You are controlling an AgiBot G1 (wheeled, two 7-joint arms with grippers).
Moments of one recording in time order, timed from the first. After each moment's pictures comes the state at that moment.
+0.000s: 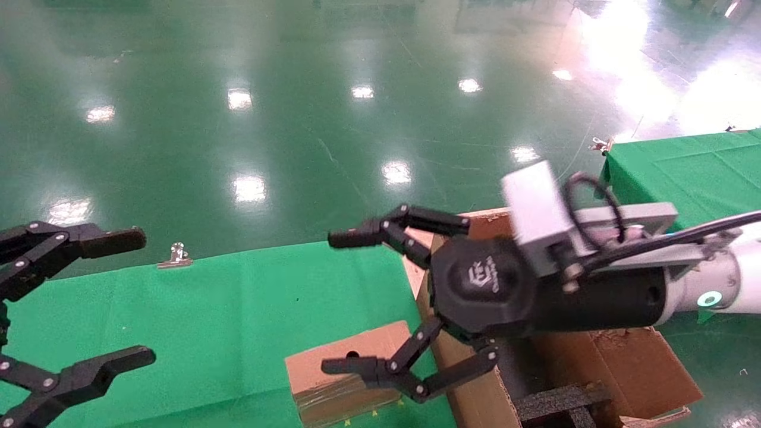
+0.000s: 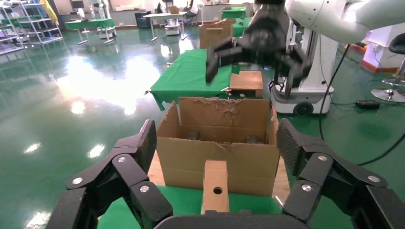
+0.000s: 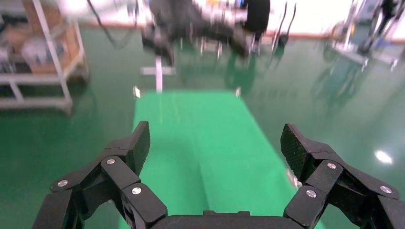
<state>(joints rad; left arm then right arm) -1.09 0.58 0.35 -1.26 0.67 1.46 -0.15 1.15 -0.61 -0.35 1.31 -0.87 -1.53 0.21</state>
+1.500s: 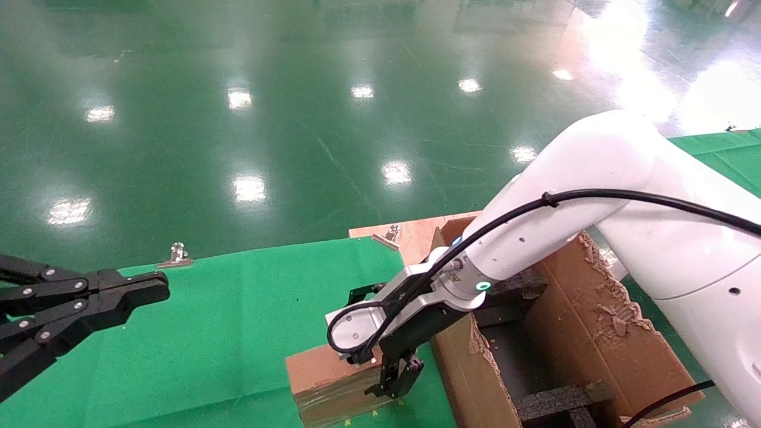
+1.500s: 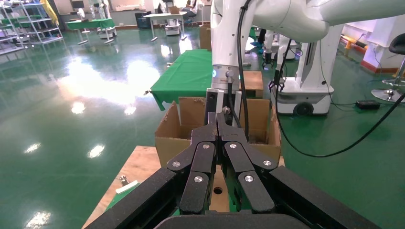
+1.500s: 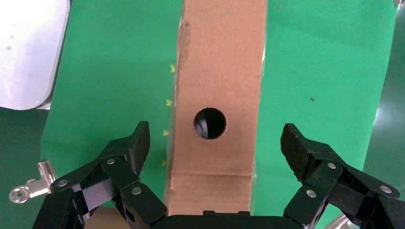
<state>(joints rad) -1.09 0.58 0.35 -1.25 0.67 1.46 -0.15 1.56 -0.99 -0.88 1.27 -1.72 -1.55 0.29</state>
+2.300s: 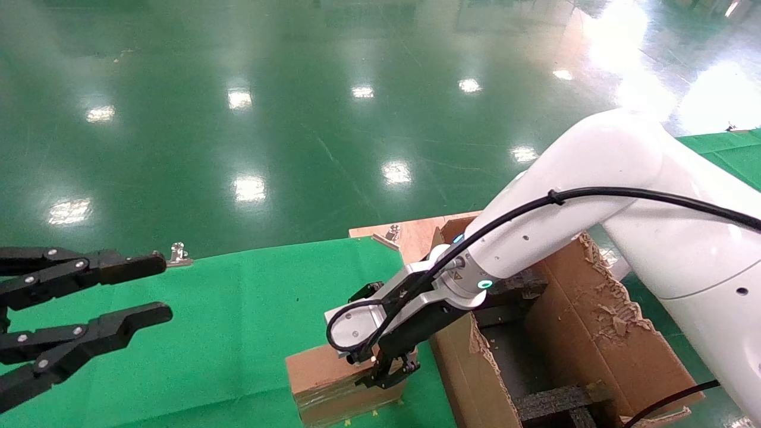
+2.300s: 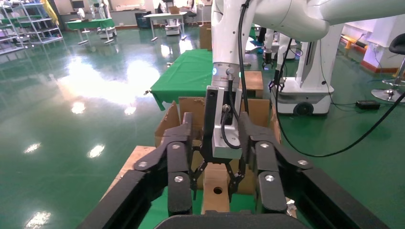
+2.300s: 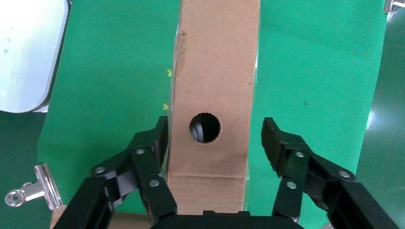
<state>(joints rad) -1.09 0.58 0.35 -1.25 0.67 1.46 -0.15 1.57 -0.99 -0.88 1.27 -1.72 -1.55 0.28</state>
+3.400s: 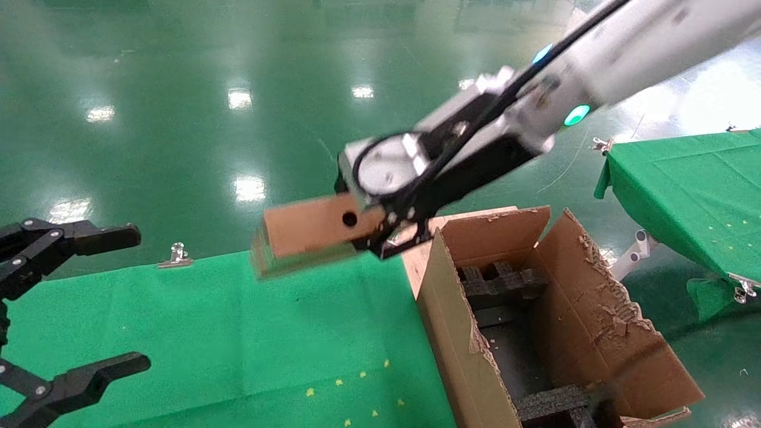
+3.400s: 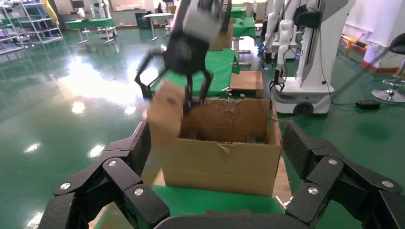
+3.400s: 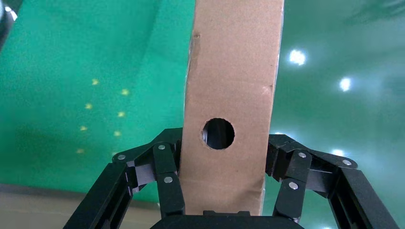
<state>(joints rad) -1.09 0.58 0.35 -1.25 0.67 1.46 -0.15 2.00 -0.92 -1.02 1.07 -1.39 -1.60 0.06</state>
